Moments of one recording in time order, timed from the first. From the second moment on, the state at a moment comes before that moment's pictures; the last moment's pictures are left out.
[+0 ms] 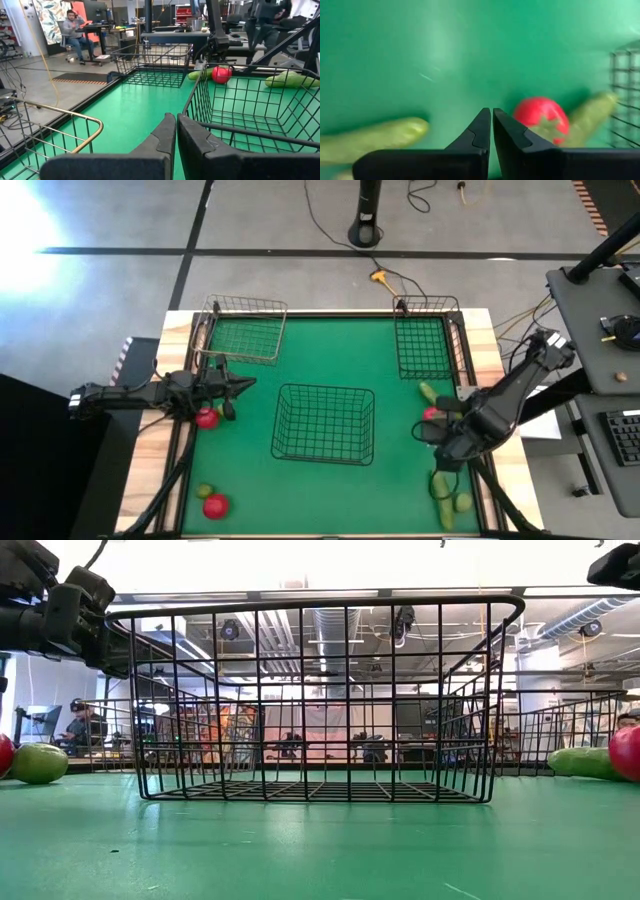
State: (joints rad) left arm 0.04 0.12 0.02 0.05 -0.23 0.01; right arm 0.73 1.24 1.04 -1.29 0.21 0.82
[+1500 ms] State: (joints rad) left arm 0.04 0.12 0.02 0.05 -0.23 0.01; right arm 0.46 1.30 0.88 -1.37 0.14 0.99
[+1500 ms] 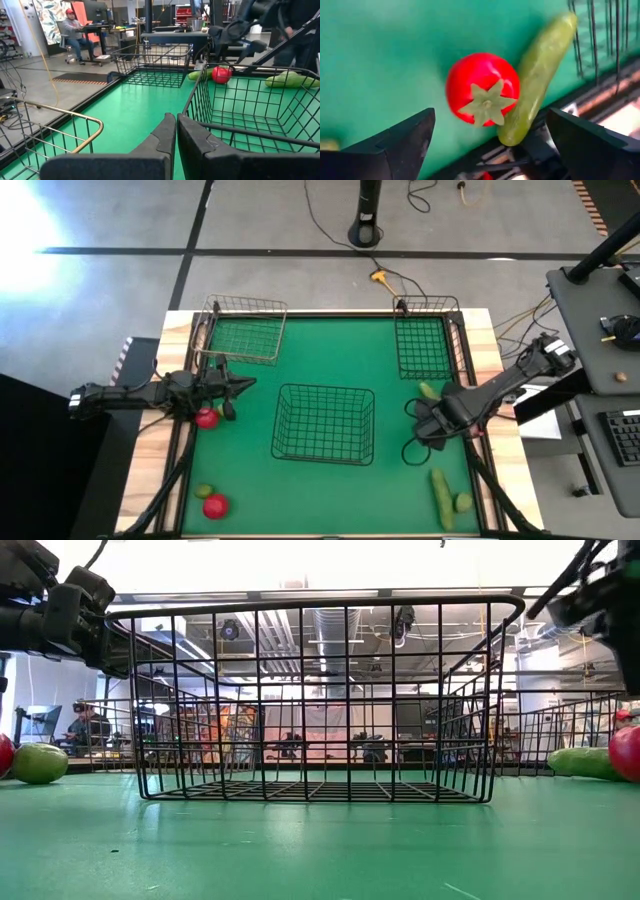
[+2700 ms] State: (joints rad) left arm 0.04 0.12 0.02 0.06 -0.23 0.01; right arm 0.37 1.32 0.66 -1.01 -0.01 1.10
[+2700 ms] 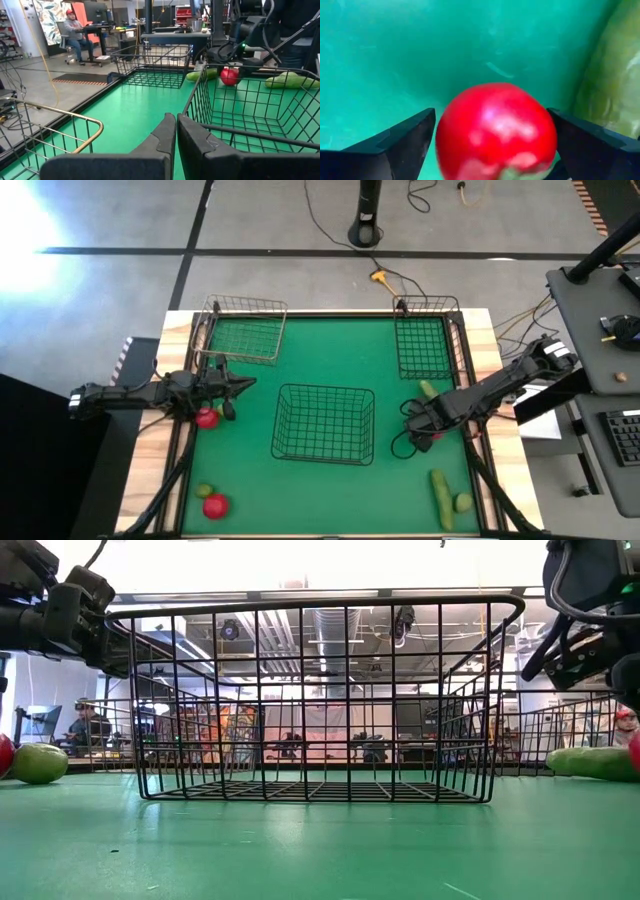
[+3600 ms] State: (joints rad) left arm 0.04 0.12 0.02 0.06 -0.23 0.01; right arm 0.37 1.35 0.88 -1.03 -0.08 0.97
